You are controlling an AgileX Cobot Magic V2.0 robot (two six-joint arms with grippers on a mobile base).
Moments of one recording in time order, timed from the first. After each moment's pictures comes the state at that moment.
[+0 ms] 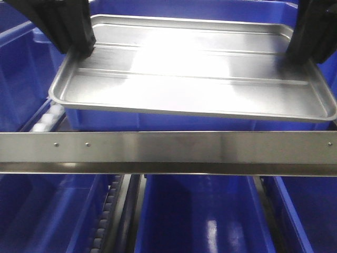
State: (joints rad) left arm -0.80 1.45 -1.35 0.15 1.09 -0.69; right arm 0.47 1.31 -1.13 -0.09 0.98 0.49
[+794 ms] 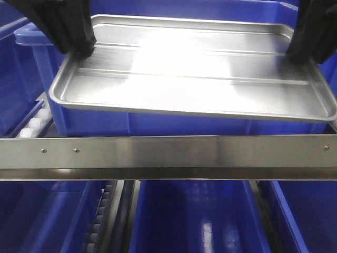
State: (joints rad) left arm -0.80 1.45 -1.35 0.15 1.09 -0.69; right arm 0.47 1.31 -1.13 -0.09 0.98 0.49
